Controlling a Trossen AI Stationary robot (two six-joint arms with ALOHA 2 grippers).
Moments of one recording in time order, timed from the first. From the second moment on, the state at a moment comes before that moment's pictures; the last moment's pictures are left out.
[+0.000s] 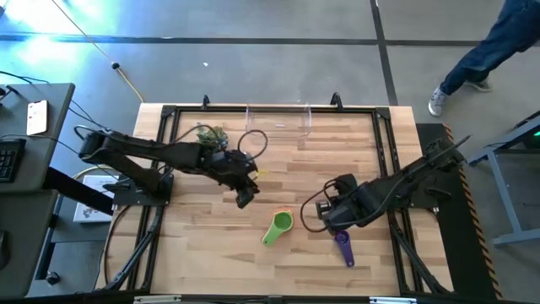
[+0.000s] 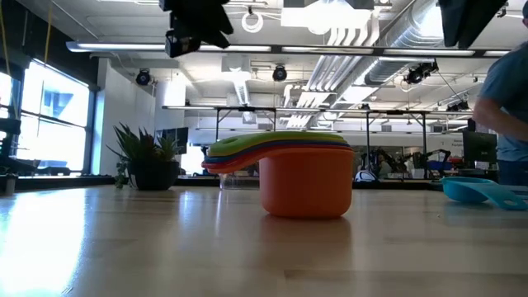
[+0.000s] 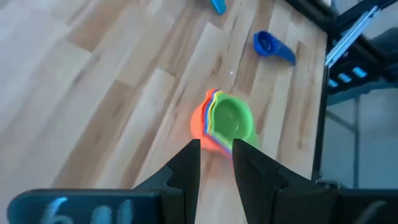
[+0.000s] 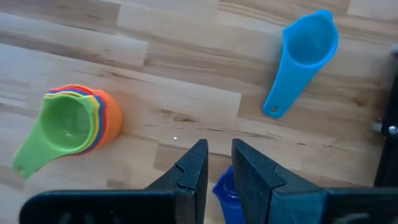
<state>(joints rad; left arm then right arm) -0.10 1.41 1.18 -0.58 0.03 -0.60 0.52 1.58 1.47 -1.45 0.29 1.89</state>
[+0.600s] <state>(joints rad) -0.04 1.19 1.18 -0.85 0.01 -0.37 0.41 1.75 1.47 -1.57 0.32 2.04</state>
